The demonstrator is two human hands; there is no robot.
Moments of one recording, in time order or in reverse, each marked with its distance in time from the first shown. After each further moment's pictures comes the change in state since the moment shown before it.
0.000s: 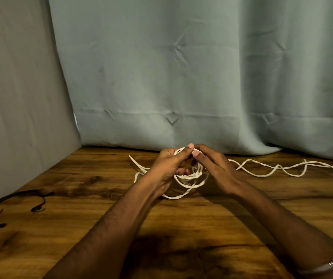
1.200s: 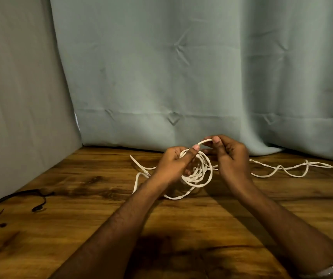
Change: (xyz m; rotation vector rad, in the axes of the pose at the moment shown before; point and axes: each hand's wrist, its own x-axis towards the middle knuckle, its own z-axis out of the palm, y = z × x) left_hand 0.012 -0.011 -0.002 0.279 0.035 0.126; right_hand 0.004 -0.003 0.000 0.139 0.516 0.083
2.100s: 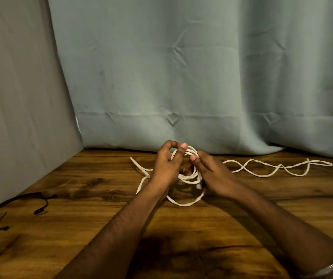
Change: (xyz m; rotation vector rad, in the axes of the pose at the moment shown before) left_hand 0.003 -0.011 -0.003 -0.089 0.218 0.054; right_hand -0.009 0.001 0.007 -0.256 -0.556 0.054
